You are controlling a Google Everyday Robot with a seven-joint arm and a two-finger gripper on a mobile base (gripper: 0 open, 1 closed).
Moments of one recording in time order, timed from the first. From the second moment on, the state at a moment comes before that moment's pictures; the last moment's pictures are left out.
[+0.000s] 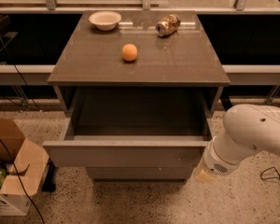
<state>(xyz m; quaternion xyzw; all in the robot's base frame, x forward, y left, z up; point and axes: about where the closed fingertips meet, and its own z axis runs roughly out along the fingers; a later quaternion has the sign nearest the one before) 0.417 -0.196 0.644 -0.53 0.84 0.09 0.08</state>
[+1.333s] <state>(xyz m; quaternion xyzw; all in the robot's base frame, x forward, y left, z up) 0.478 -0.184 0.639 -0.51 0.84 0.04 0.16</state>
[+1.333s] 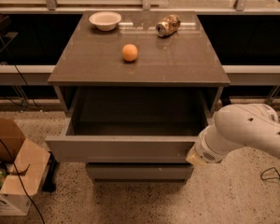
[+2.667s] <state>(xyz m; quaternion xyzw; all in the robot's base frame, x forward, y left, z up) 0.567 -0.169 0.658 -0.51 0.82 0.04 0.24</state>
